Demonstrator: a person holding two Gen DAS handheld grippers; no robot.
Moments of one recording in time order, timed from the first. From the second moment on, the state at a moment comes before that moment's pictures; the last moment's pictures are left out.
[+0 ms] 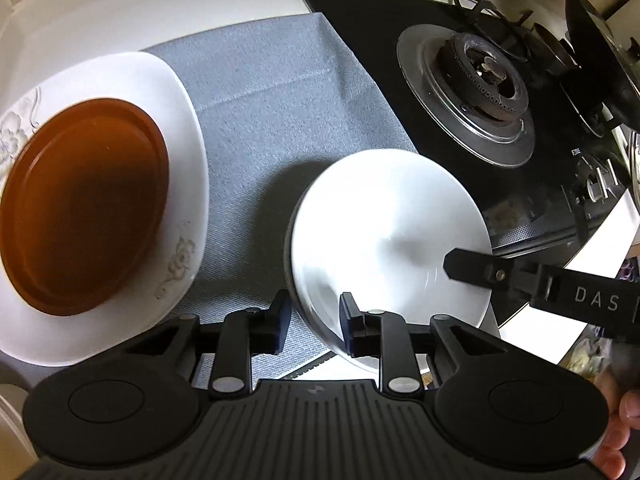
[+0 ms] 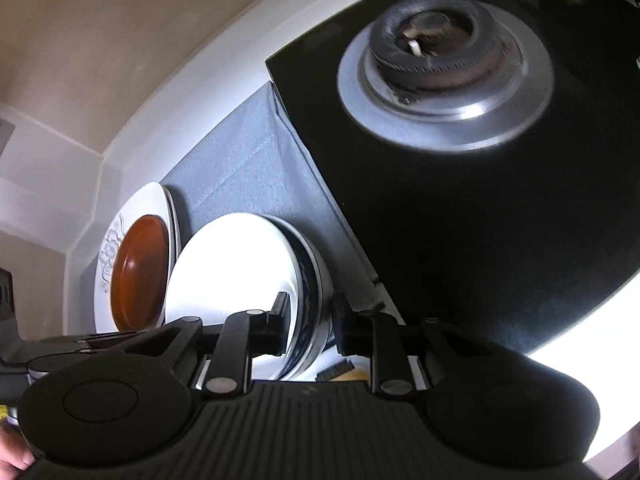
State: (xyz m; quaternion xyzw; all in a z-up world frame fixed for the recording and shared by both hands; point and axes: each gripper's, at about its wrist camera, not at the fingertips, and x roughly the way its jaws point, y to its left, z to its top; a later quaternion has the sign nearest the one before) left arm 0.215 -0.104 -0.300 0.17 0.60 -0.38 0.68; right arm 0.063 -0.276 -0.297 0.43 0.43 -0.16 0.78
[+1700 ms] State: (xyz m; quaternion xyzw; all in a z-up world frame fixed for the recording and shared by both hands) left arm 0.284 0.081 -0.220 0.04 0.57 -0.29 0.77; right arm 0.172 -0.147 -0.242 0.39 0.49 -0.02 0.78
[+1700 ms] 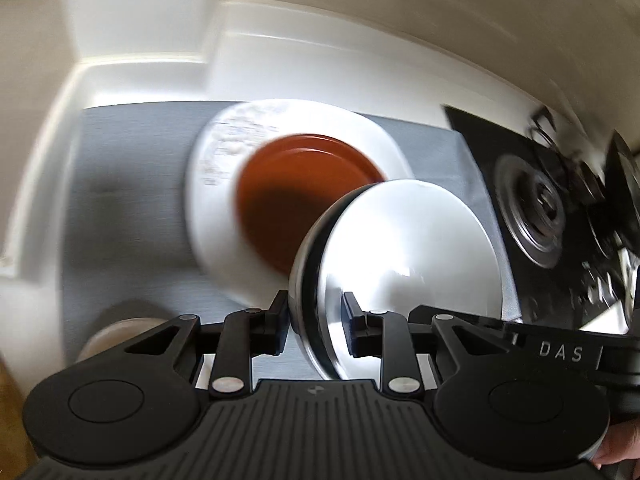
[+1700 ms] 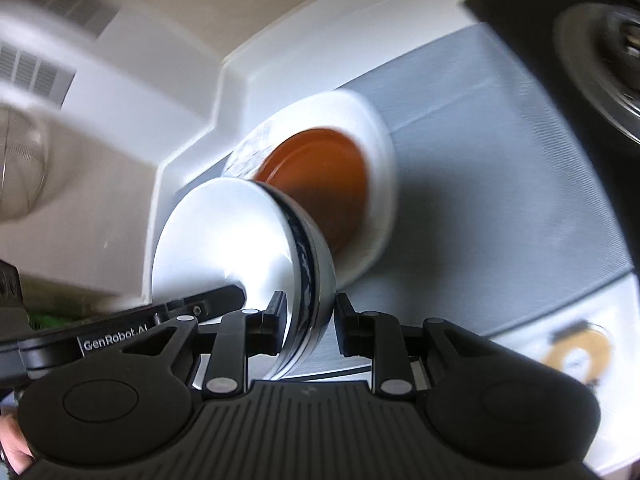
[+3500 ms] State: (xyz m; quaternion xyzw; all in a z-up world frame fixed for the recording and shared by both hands) left arm 0.290 0.248 -0.235 -0.04 0.62 -0.19 0.76; right arm 0.229 -0.019 -0.245 0.22 0.57 0.15 0.78
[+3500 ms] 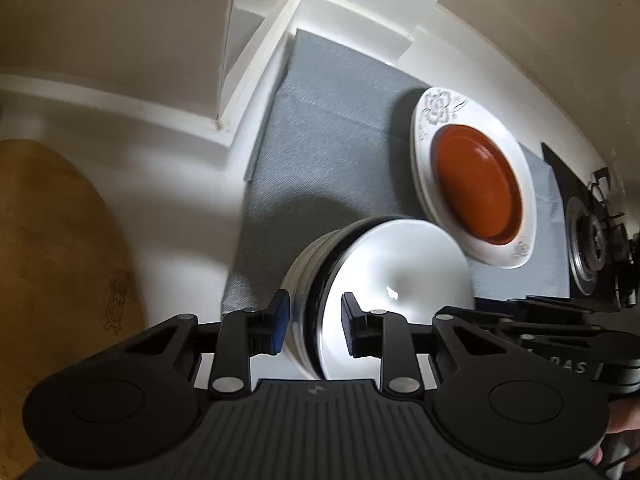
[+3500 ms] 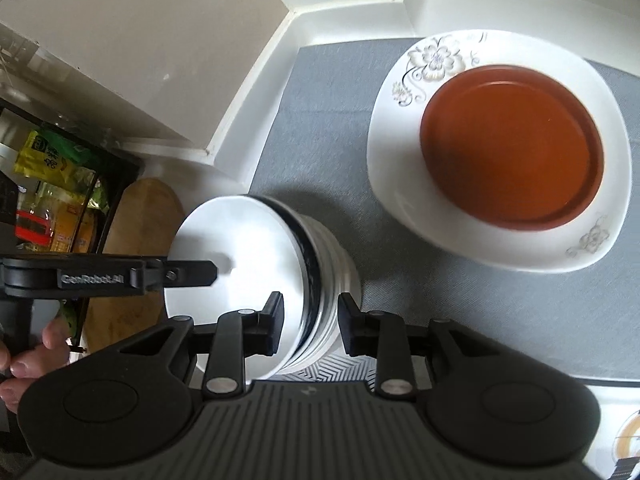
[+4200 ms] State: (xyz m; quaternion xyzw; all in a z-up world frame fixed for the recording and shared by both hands) left arm 0.313 0.267 -0.280 -0.10 0.65 -0.20 0.72; right arm 0.231 -0.041 -0.256 0.29 0.54 0.13 0.78
